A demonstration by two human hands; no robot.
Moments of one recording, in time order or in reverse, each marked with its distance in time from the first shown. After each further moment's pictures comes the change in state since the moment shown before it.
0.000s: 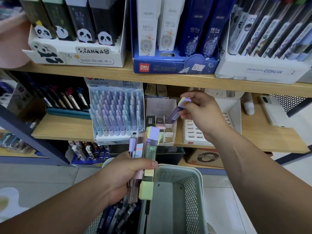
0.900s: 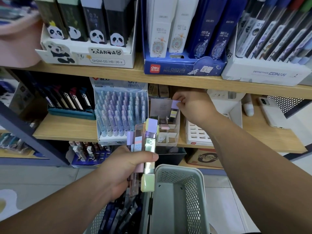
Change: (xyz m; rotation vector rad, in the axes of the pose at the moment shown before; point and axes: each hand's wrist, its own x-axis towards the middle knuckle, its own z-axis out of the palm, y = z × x) left_hand -0.006 0.012 -0.009 -0.025 0.090 0.067; right_hand 0.027 -0.020 0.021 -1.028 -0.145 -0.280
